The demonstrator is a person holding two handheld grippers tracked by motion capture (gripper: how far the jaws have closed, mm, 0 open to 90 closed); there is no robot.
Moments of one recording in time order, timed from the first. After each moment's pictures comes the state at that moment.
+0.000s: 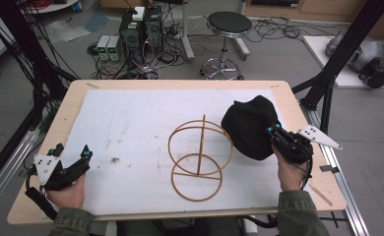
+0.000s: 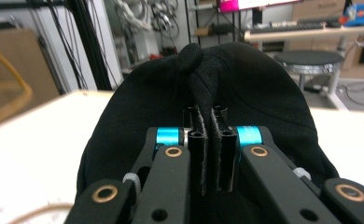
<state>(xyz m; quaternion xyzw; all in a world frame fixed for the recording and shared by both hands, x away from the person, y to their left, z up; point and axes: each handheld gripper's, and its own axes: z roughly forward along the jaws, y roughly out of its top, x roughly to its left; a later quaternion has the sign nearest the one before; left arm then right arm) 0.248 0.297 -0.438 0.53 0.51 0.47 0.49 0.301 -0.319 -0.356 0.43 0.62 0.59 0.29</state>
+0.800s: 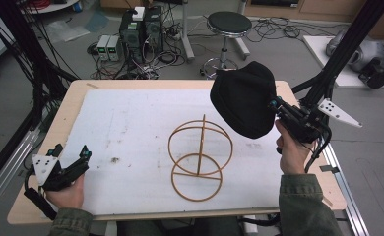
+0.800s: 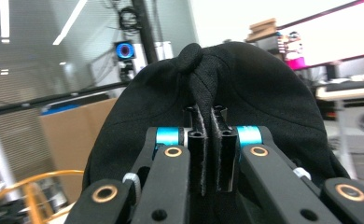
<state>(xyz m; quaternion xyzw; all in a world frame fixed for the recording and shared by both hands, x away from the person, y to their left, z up) 0.246 0.299 -0.438 0.53 0.52 0.46 0.49 0.311 -0.306 -0.282 0.33 0.56 0.73 0.21</state>
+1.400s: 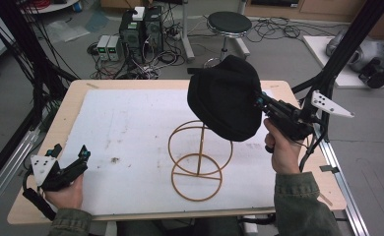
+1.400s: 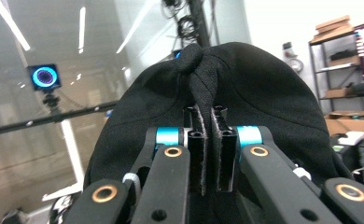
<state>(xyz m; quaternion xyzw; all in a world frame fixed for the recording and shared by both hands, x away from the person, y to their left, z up) 0.246 0.301 -0.438 0.52 0.52 0.46 0.50 0.304 -0.272 -0.256 0.25 0.58 0.77 0.13</state>
